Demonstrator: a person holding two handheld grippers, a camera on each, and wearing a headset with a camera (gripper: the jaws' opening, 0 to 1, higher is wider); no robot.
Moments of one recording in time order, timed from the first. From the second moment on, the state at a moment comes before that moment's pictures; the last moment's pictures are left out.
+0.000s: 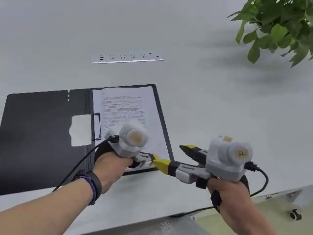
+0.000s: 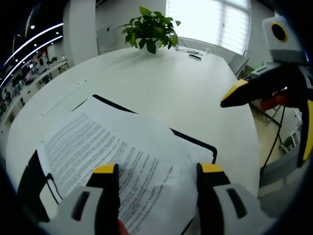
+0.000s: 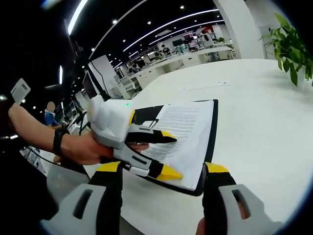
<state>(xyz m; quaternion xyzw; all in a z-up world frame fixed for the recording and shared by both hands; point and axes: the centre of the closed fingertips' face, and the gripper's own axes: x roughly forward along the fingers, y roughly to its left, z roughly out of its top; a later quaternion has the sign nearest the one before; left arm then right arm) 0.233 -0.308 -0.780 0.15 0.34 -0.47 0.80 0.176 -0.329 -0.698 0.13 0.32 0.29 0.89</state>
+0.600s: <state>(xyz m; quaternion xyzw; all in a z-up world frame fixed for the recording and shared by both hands) 0.229 -0.303 -0.778 0.14 0.33 -0.48 0.80 0.223 -0.327 -0.724 0.20 0.32 0.26 0.89</state>
